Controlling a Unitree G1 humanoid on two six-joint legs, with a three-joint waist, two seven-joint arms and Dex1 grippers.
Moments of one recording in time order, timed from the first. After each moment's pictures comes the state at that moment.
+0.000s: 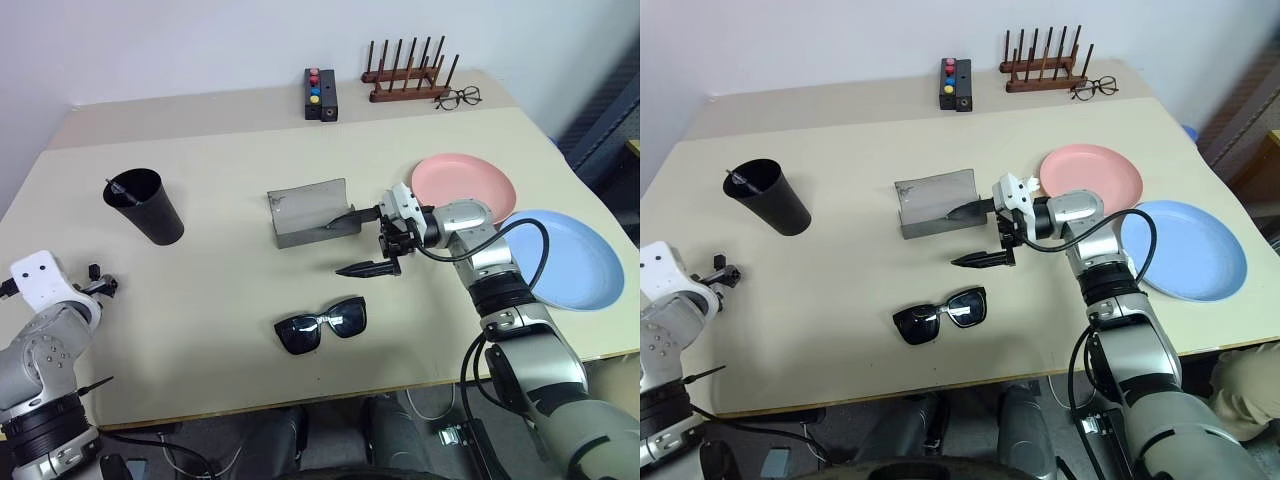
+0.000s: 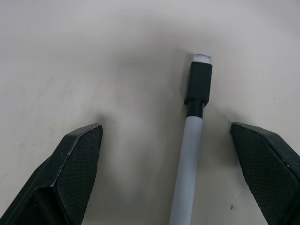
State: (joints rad) left arm -0.20 0.46 0.66 -0.13 -0.49 1.06 0.22; right arm -0.81 -0.39 0.14 0.59 0.26 -0.03 1.54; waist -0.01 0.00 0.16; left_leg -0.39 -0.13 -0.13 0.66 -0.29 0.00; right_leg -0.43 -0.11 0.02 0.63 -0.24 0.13
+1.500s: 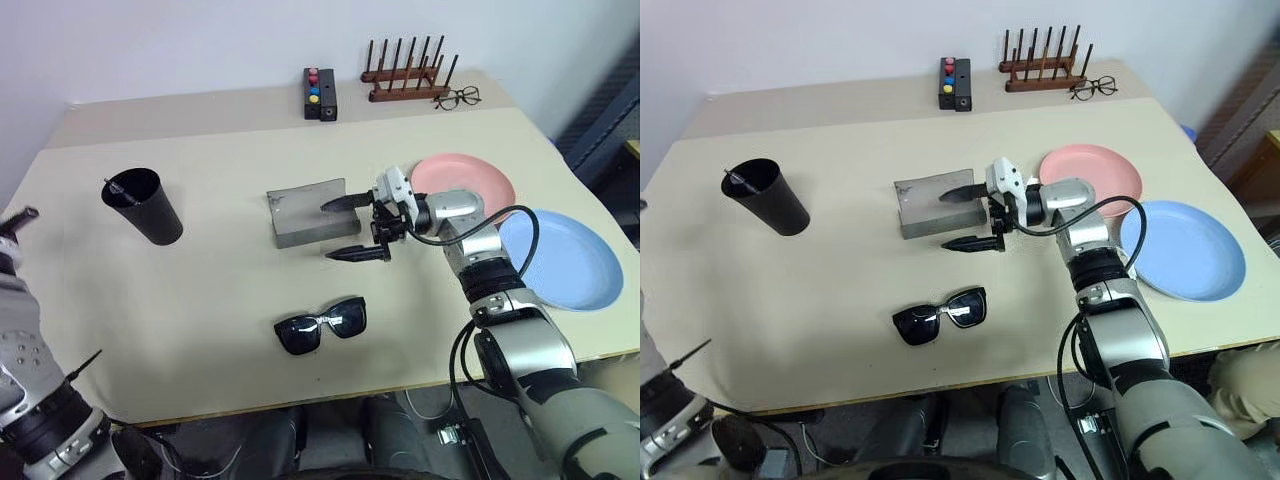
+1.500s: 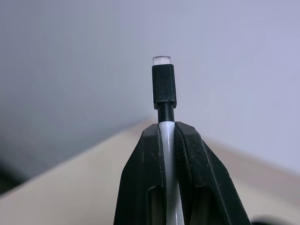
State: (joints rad) left arm -0.36 0.40 0.81 -0.33 -0.52 0.47 0.05; right arm -0.93 -0.33 0.10 0.72 0.28 -0.06 1.50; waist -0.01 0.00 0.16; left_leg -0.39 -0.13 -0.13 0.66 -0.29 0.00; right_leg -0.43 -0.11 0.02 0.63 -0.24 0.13
